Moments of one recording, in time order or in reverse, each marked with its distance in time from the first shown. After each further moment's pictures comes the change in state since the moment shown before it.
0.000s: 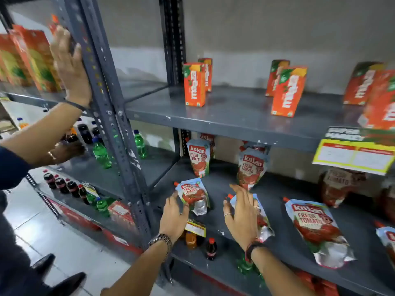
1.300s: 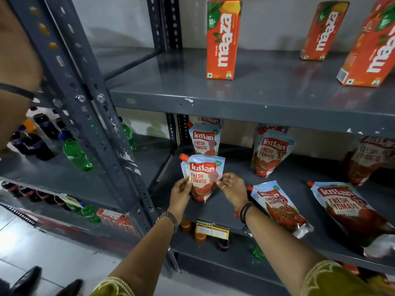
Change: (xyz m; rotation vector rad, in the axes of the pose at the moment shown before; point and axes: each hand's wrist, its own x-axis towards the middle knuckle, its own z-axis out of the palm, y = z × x) left_hand 0.148 -0.051 0.012 -0.717 -0.166 -0.292; right_hand 0.096 0.001 0.142 0.567 -0.142 0.674
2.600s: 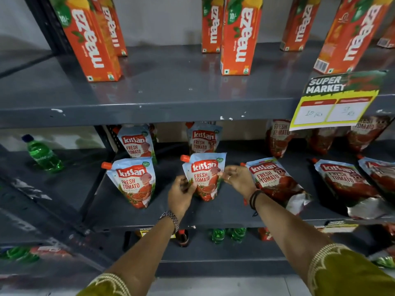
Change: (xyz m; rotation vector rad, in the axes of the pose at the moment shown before) left_hand -0.049 -0.031 0.153 0.386 -0.247 0.269; right_hand -0.001 0.035 -0.192 -0.074 0.089 0.034
